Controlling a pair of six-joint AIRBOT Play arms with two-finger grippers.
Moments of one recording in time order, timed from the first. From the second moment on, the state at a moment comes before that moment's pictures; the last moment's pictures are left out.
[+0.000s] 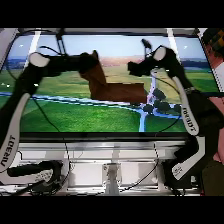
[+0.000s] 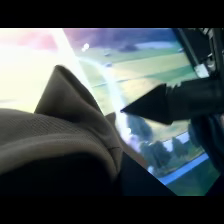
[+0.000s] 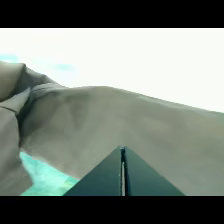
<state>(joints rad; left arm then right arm) -0.31 -1.45 1.39 0.54 -0.72 -1.04 0.16 -1.80 1.82 -1.17 1.16 1.64</state>
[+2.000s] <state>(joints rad) -0.53 -1.51 1.39 0.31 -0.45 -0.89 0.08 -1.74 1.81 -1.31 1.32 1.42</state>
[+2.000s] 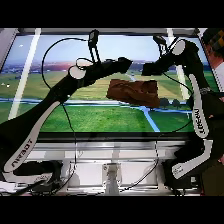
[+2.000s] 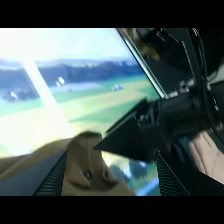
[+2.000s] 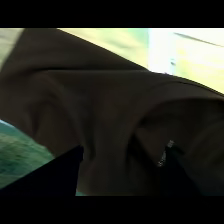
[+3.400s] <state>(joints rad) -0.48 -1.51 1.39 0.31 -0.66 -0.89 -0.26 -1.80 1.31 -0.82 1.04 1.40</state>
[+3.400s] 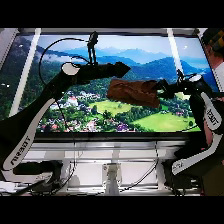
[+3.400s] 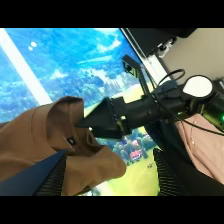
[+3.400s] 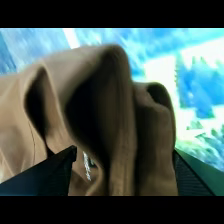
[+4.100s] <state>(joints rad) -0.48 -1.51 1.39 0.31 -0.66 -0.89 -0.04 -1.87 1.37 -0.79 1.09 1.28</state>
